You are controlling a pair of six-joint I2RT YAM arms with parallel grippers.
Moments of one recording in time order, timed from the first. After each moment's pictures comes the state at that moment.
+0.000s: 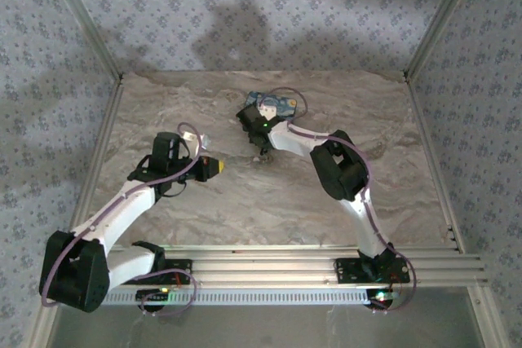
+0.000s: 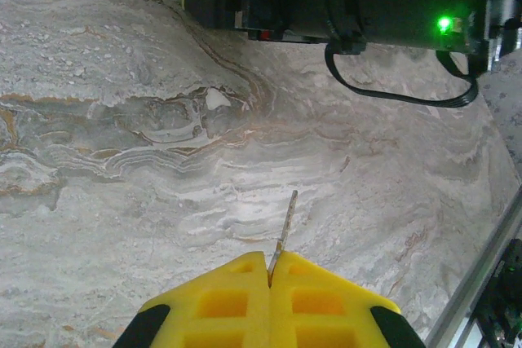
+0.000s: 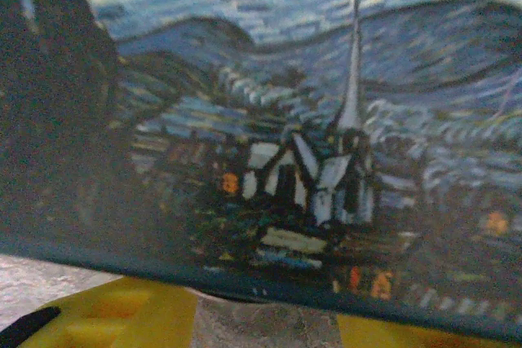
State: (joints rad) left arm -0.32 1.11 0.62 -0.22 0.57 -0.32; right arm 0.72 2.24 1.69 -0.50 0.44 0.71
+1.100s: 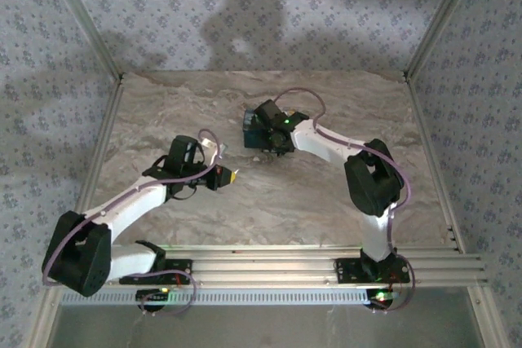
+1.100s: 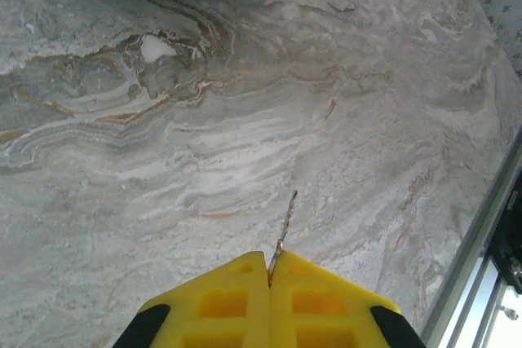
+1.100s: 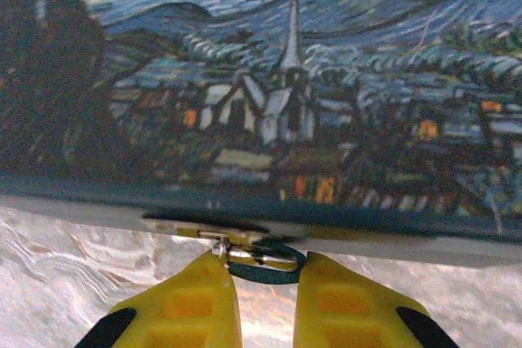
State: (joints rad) left arm -0.44 1.23 0.63 -0.19 0.58 -0.23; right arm 0.69 1.93 1.49 -0.69 0.14 0.65
